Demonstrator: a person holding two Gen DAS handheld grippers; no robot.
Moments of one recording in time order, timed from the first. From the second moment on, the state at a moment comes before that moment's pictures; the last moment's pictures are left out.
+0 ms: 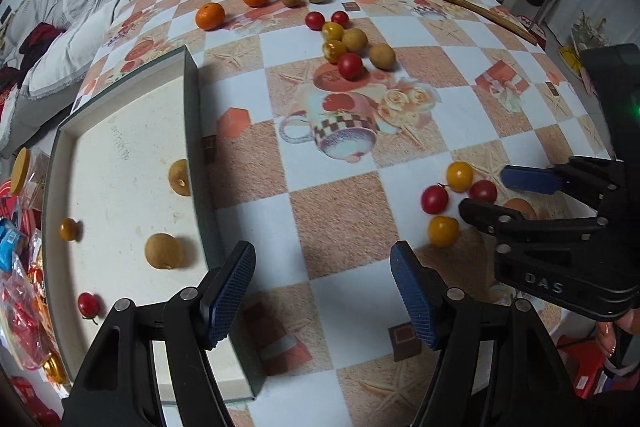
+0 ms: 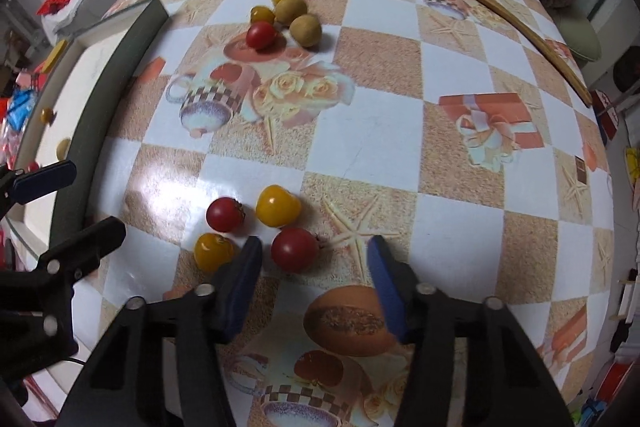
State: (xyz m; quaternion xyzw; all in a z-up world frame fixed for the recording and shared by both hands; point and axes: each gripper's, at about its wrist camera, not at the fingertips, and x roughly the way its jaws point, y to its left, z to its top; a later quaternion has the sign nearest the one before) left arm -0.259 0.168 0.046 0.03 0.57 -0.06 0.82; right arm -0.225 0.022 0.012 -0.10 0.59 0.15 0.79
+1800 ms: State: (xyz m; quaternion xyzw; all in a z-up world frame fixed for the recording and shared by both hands) left arm -0.255 0.139 0.024 -0.06 0.59 -0.02 0.80; right arm -0.199 -0.021 0.020 -0.02 0.62 0.23 0.75
